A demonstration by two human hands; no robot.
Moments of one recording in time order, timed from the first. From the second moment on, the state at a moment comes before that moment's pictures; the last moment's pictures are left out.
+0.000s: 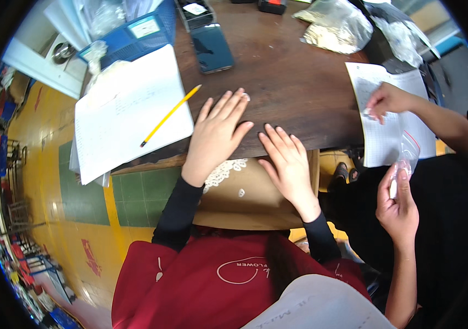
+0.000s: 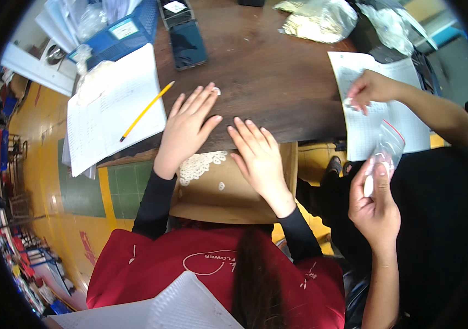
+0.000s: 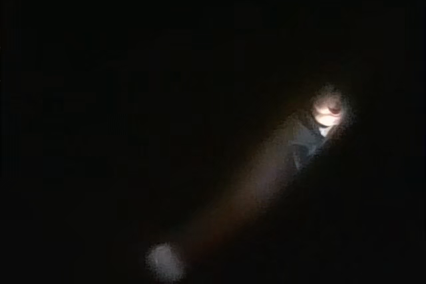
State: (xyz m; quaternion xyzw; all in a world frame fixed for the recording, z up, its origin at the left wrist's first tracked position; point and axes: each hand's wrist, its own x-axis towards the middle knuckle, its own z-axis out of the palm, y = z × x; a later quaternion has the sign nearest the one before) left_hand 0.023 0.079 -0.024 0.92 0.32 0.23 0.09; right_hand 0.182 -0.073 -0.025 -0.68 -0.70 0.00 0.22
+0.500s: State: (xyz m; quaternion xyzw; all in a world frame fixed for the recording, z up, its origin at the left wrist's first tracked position) left_hand 0.021 0.076 -0.022 0.92 0.33 0.21 0.09; right_hand 0.262 -0.027 -0.009 -0.74 -0.59 -0.04 0.33
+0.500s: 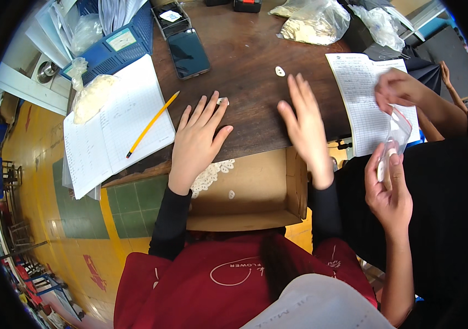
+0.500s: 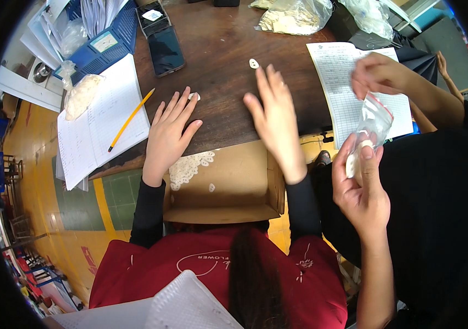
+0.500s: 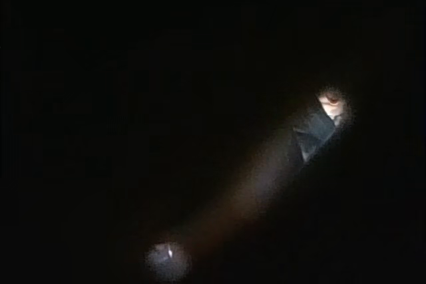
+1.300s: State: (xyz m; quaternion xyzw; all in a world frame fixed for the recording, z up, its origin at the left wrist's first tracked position) left_hand 0.027 0.081 -0.031 0.90 0.38 0.18 0.05; right_hand 0.241 -0.039 -0.030 -0.77 -0.58 -0.14 0.23
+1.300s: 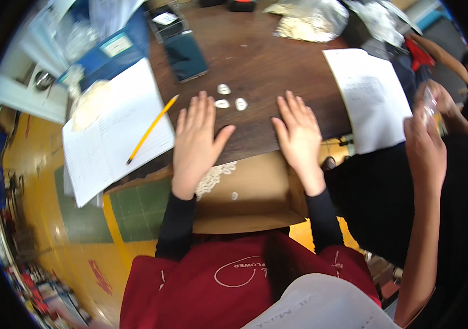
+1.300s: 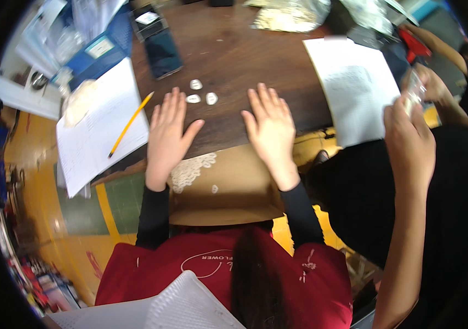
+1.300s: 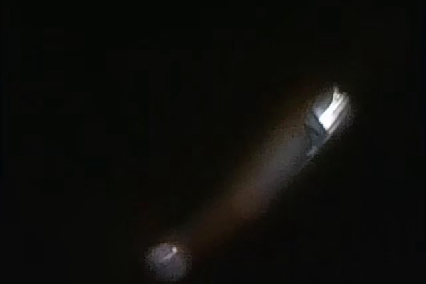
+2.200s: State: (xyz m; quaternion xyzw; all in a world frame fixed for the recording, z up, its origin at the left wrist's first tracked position) left_hand 0.029 0.084 -0.029 0.91 0.38 0.16 0.05; right_hand 0.244 -0.037 -0.033 -0.76 -0.56 -0.14 0.31
